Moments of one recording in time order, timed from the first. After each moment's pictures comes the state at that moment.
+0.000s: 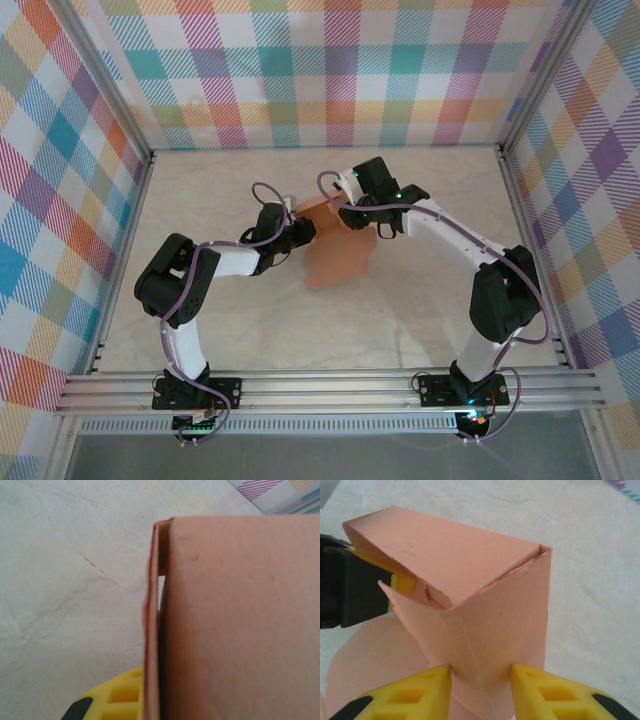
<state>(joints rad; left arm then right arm) -0.49 1.86 0.90 0.44 0.20 -0.74 0.59 1.71 1.43 -0.58 0.03 -0.17</state>
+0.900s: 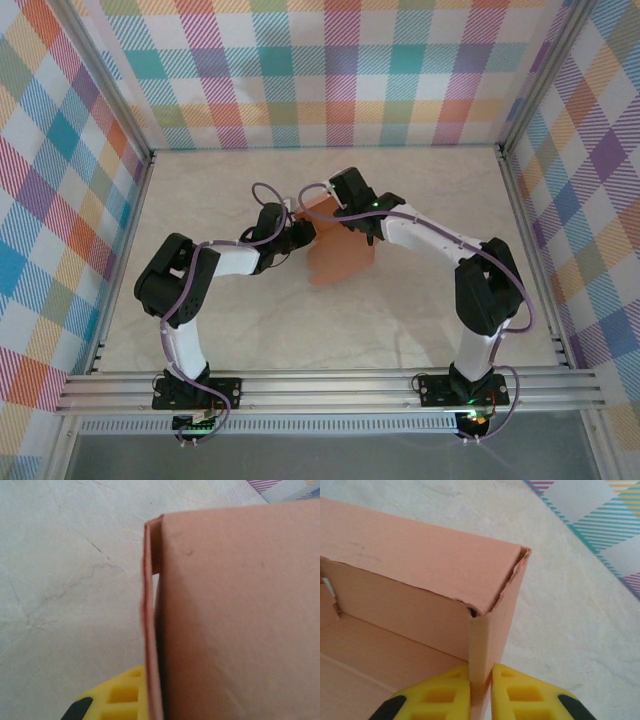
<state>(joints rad) -0.48 1.86 0.91 0.39 0.22 -0.77 0.69 1.80 1.44 -0.50 0.44 -0.22</state>
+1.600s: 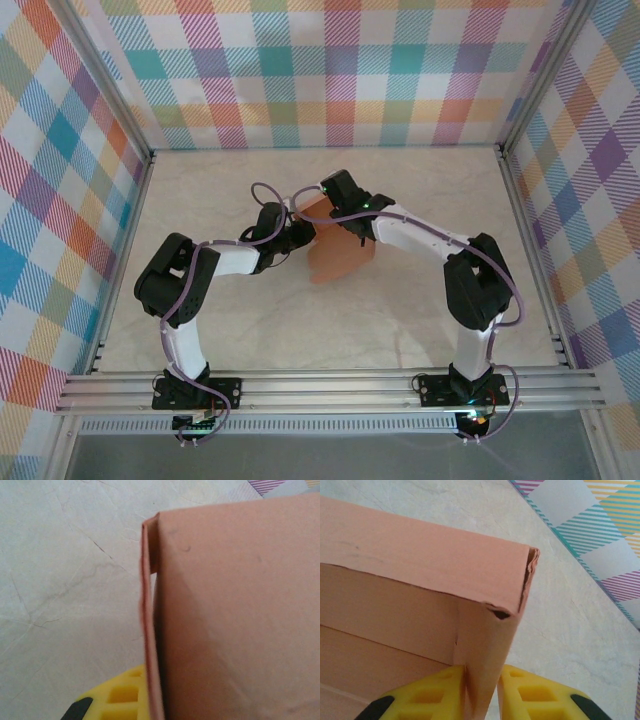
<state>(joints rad) -0.48 1.86 0.91 0.38 0.22 -0.78 0.71 1.86 1.47 -0.48 0.53 -0.25</state>
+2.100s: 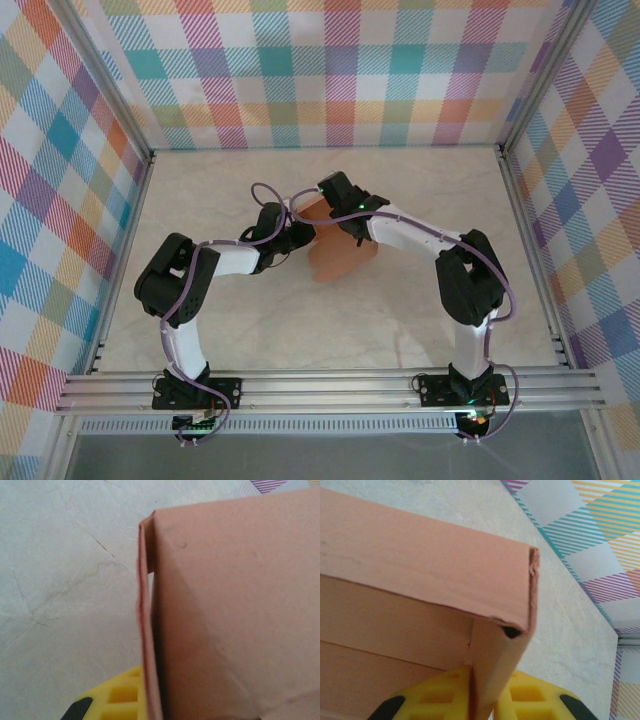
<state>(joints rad) -0.48 1.86 0.91 0.38 0.22 -0.79 0.71 1.90 1.48 -0.44 0.61 -0.31</state>
